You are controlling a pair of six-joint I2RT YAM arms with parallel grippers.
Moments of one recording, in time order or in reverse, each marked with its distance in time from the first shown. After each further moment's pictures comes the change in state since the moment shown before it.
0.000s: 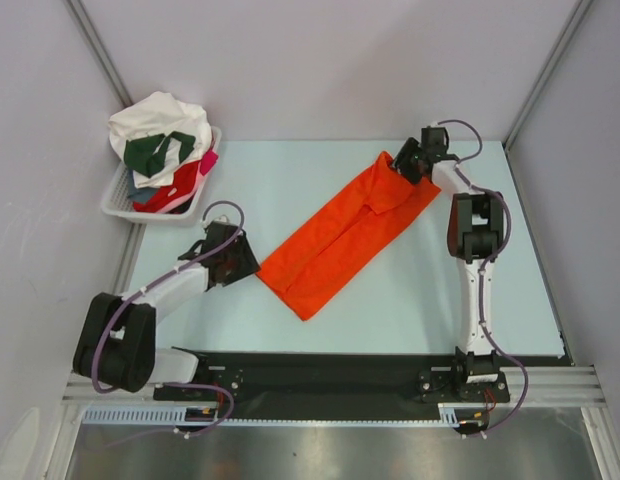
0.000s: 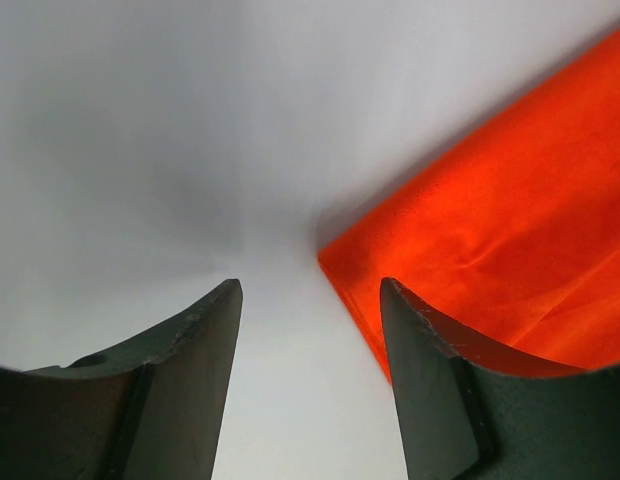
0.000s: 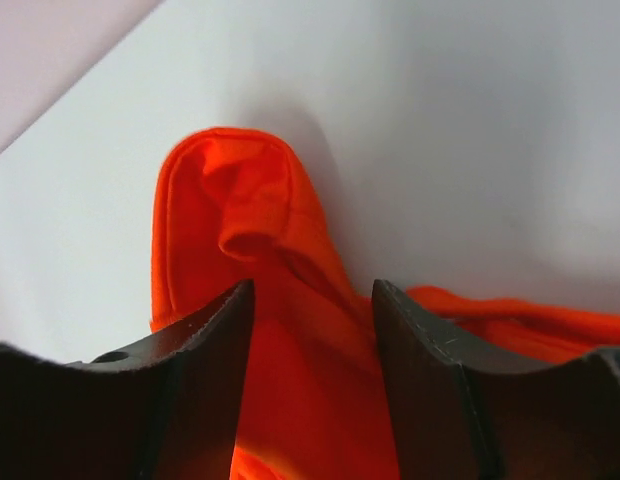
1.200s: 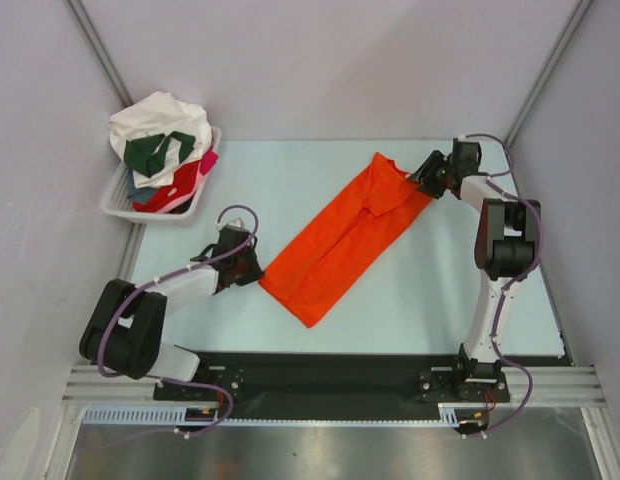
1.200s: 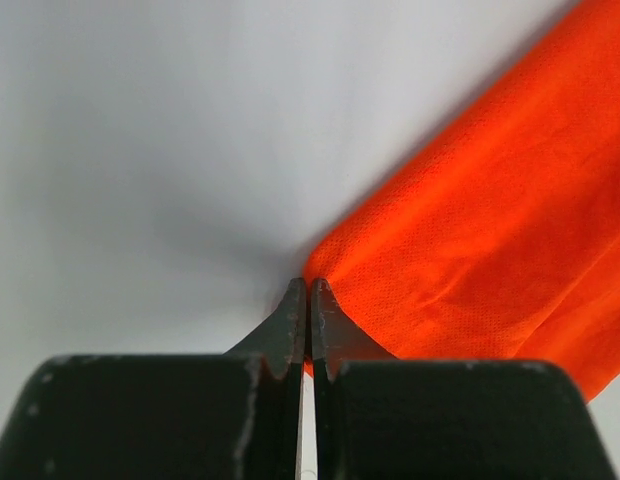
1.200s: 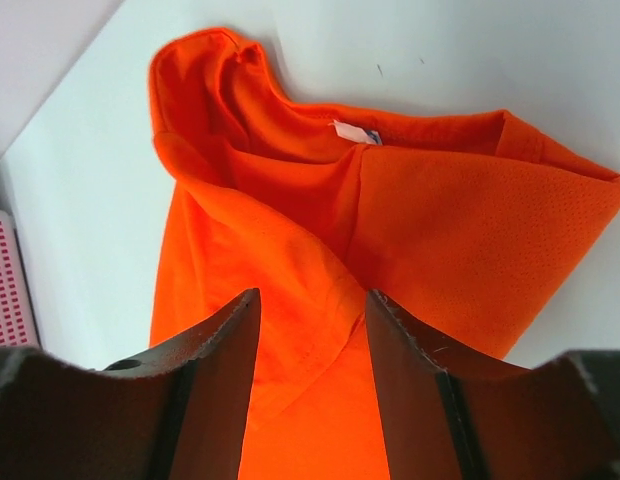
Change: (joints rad) left arm -0.072 0.106 -0.025 0.159 0.048 -0.005; right arm -0.128 -0.401 -0.577 0.175 -0.155 -0.034
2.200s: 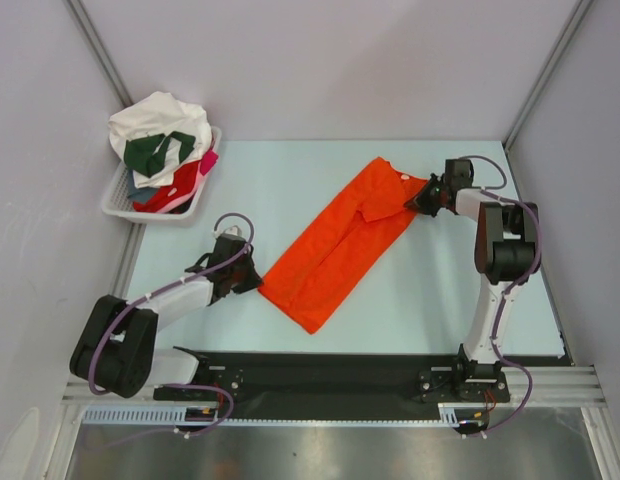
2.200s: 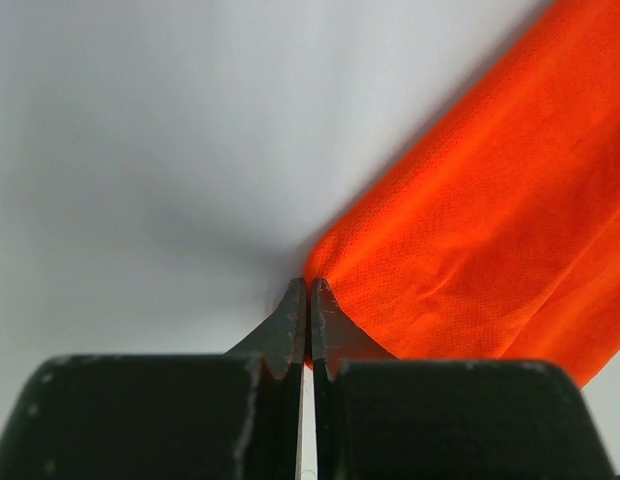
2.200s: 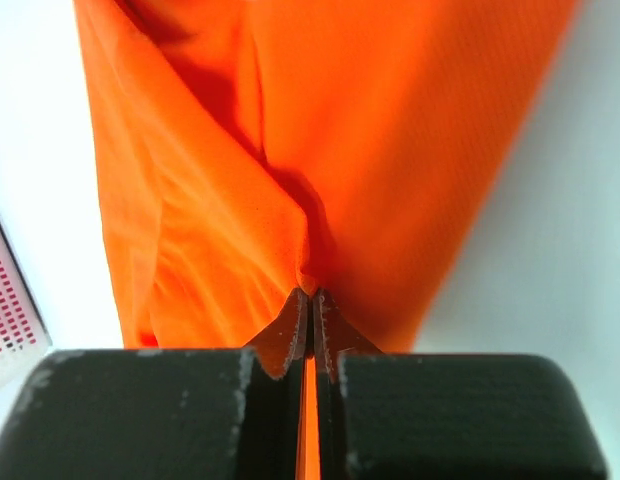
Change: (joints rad) left arm -0.007 -0.104 -0.082 -0.008 0.019 -0.014; right arm 0.031 -0.021 -0.151 0.001 -0.016 0.058
